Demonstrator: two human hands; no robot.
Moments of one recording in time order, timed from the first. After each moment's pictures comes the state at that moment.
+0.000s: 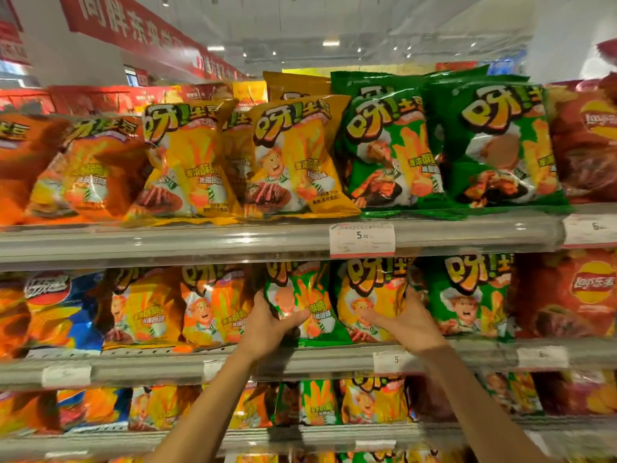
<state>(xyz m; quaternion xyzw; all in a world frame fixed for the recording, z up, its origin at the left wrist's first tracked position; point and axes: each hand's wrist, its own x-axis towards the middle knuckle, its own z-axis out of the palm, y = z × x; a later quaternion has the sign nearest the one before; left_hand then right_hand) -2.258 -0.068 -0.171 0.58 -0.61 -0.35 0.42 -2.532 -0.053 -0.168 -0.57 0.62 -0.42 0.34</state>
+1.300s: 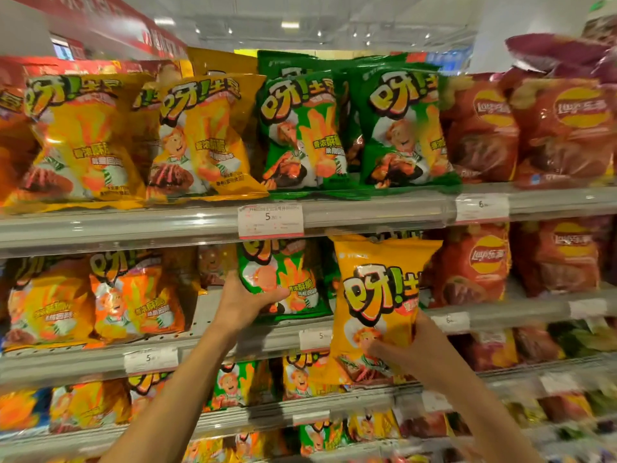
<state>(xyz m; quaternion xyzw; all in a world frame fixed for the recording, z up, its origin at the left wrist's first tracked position) -2.350 -0.062 -0.160 0.54 -0.59 -0.37 0.47 -2.641 0.063 -0.171 -0.59 0.60 -0.43 0.34</state>
